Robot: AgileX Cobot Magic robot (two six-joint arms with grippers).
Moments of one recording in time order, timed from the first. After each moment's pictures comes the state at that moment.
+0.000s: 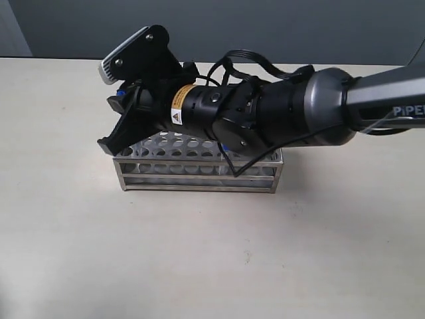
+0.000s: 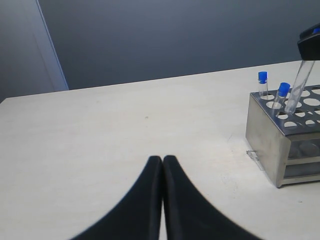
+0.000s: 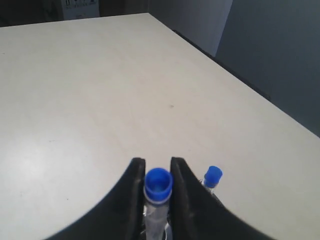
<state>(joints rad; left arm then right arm) 0.03 0.00 0.01 0.21 0.25 -0.12 0.97 1.91 -1.16 -0.26 -0.32 0.09</state>
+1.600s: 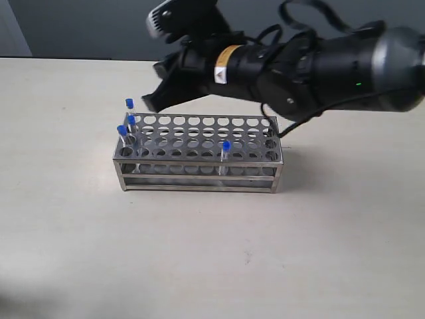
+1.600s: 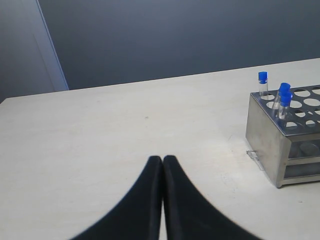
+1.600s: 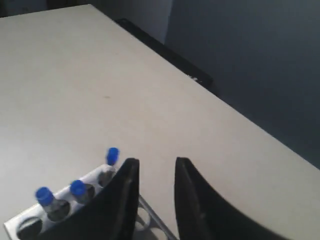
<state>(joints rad) 0.03 0.00 0.01 0.21 0.25 -0.12 0.84 1.76 -1.13 -0.25 -0.17 0.09</state>
